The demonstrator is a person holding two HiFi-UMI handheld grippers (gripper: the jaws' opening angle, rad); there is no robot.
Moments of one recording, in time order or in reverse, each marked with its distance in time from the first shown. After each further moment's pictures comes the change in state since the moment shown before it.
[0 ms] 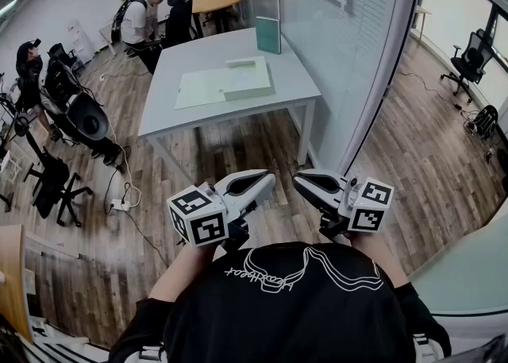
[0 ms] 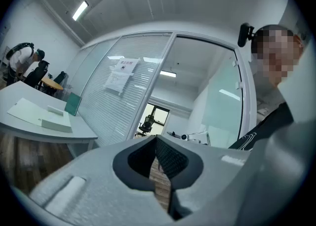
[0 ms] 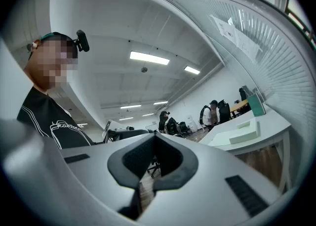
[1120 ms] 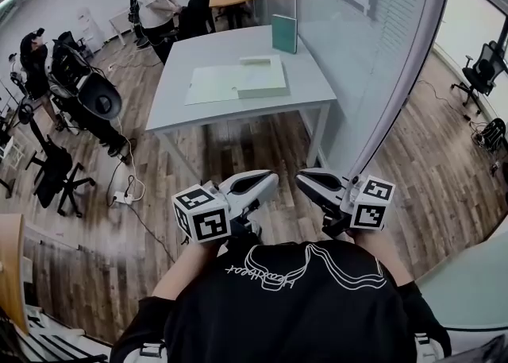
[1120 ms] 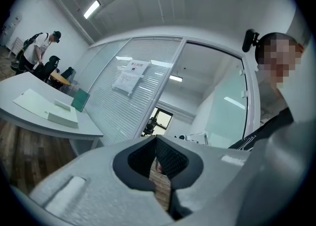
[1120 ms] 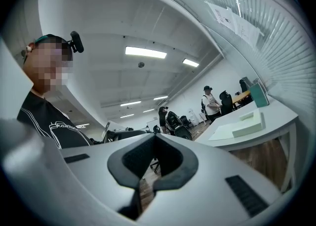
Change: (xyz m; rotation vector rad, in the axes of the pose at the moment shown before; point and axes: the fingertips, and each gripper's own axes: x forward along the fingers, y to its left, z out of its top) left arm -0.016 0.050 -0.001 -0.088 -0.037 0.025; right arm 0.043 -0.032 -0.015 0.053 0.061 0.019
